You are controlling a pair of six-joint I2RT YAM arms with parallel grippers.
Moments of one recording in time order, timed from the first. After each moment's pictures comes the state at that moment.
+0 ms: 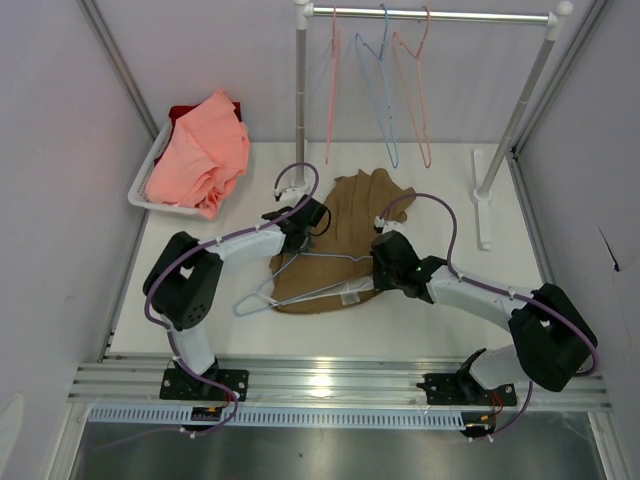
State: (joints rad) left arm -0.65 1.80 1.19 -0.45 -0.48 -0.78; right arm 0.73 1.41 0.77 -0.25 0.21 0.49
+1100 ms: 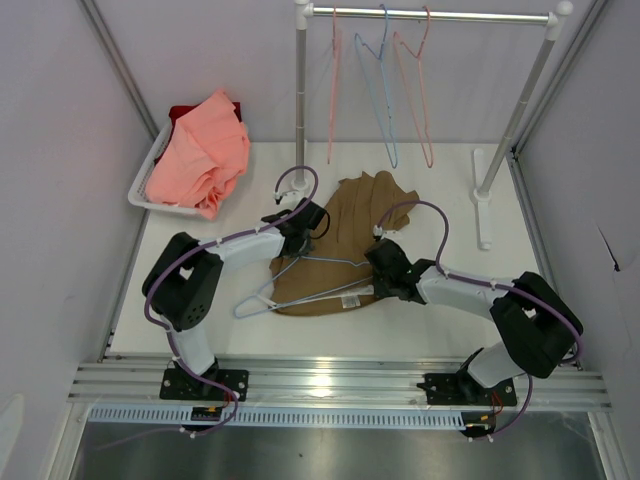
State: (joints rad) left arm -0.65 1.79 1.16 -0.43 -0.44 -0.77; right arm 0.75 1.49 0.75 -0.26 0.28 0.55
